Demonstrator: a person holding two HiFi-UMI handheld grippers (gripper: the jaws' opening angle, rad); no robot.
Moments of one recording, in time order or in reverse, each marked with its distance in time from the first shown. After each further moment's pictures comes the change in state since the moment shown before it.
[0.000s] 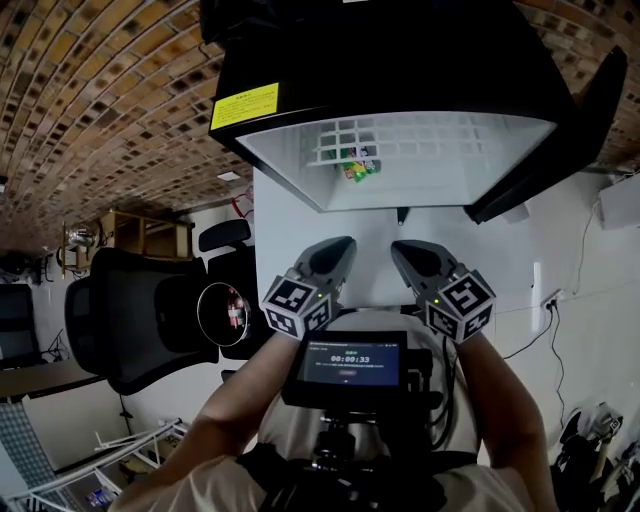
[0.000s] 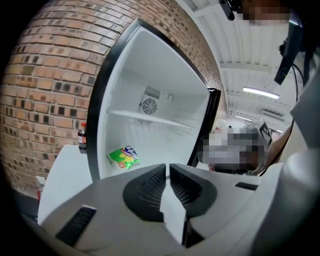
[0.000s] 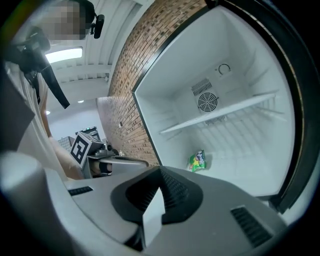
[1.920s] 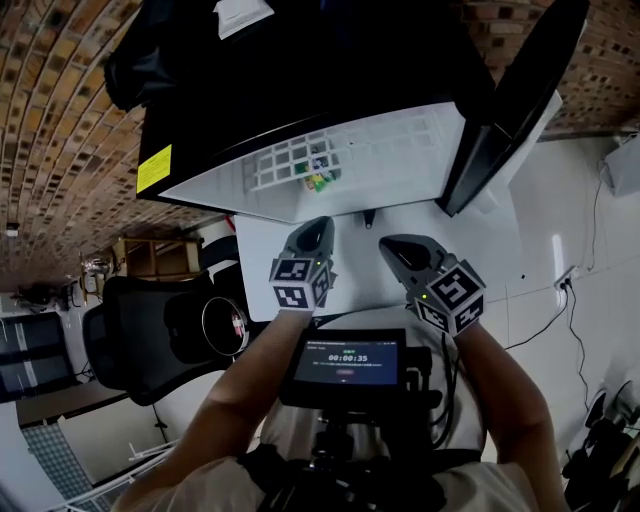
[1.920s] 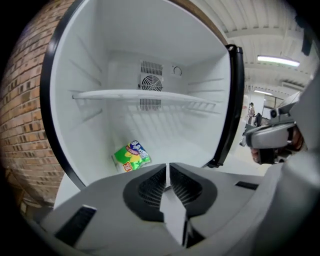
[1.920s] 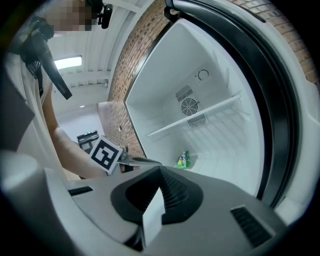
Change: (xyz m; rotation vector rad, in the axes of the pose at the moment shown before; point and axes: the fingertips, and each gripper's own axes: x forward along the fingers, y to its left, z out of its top) left arm 0.094 0.031 -0.017 0.102 0.163 0.276; right arm -0.044 -0.065 -0.005 0.022 -0.037 0.026
